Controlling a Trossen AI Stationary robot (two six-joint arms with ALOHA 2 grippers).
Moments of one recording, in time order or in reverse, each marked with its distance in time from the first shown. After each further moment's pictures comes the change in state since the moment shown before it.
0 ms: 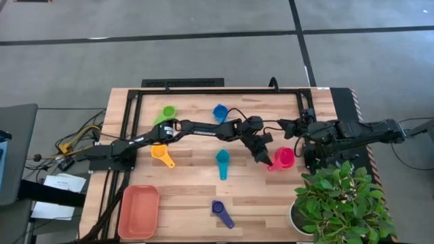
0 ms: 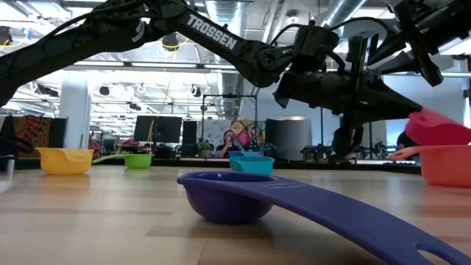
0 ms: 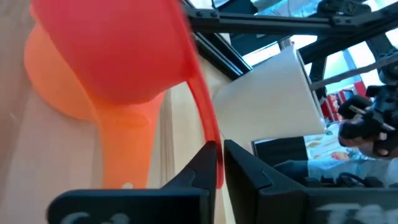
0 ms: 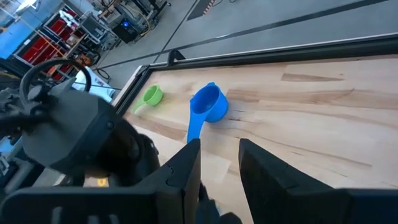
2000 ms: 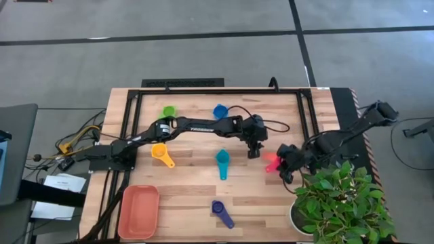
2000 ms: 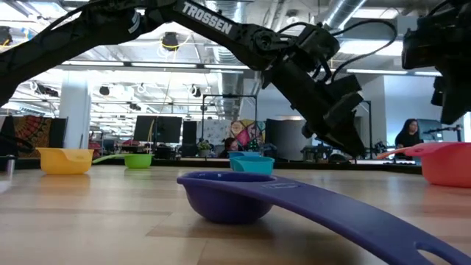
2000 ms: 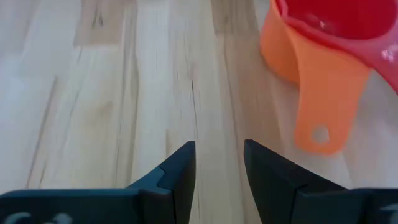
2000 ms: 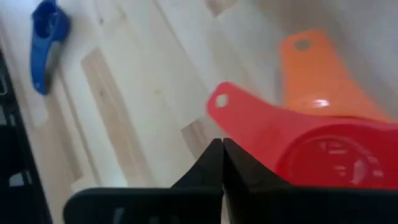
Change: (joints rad) left arm 0.007 -0.062 0.001 -0.391 -0.679 0.882; right arm 0.333 0.421 0.000 -0.084 -0.585 -0.036
